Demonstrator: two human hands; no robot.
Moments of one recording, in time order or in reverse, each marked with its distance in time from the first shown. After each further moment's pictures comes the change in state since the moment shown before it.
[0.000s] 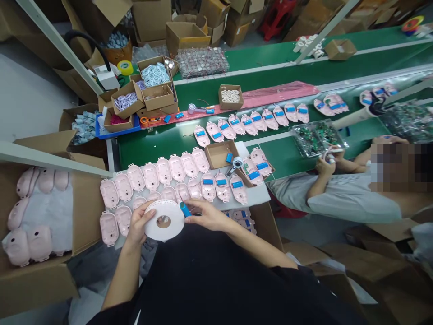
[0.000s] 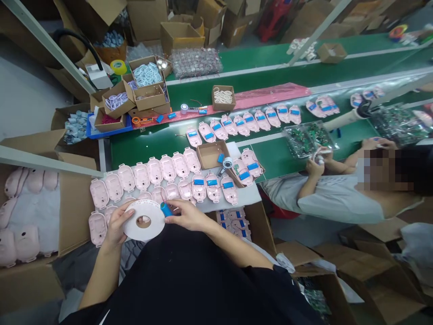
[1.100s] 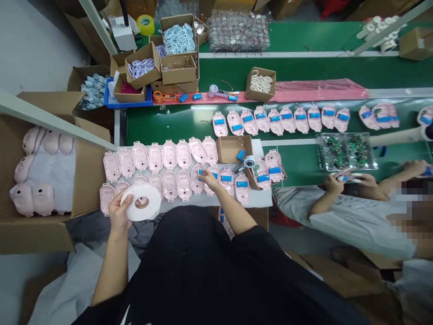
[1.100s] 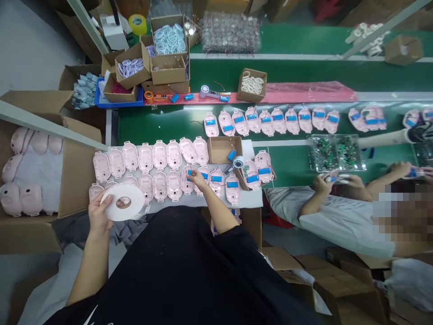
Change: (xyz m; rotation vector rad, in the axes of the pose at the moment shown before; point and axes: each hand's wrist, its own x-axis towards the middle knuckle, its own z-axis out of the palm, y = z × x) left_hand -0.008 -0.033 -0.041 -0.096 0.603 0.203; right_hand 0.115 0.195 -0.111 -0.019 0.343 0.350
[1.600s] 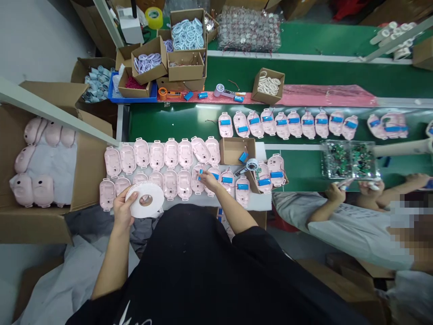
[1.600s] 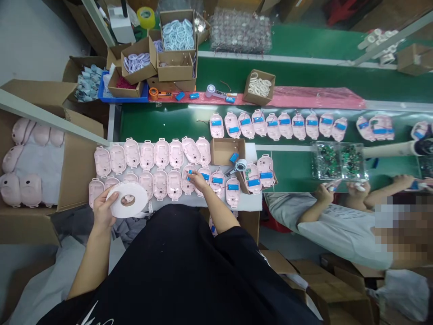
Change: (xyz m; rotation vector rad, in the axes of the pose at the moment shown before) left_hand 0.001 -0.011 0.001 0.039 -0.002 -0.032; right_hand 0.004 0.005 0.001 0.080 -0.062 0.115
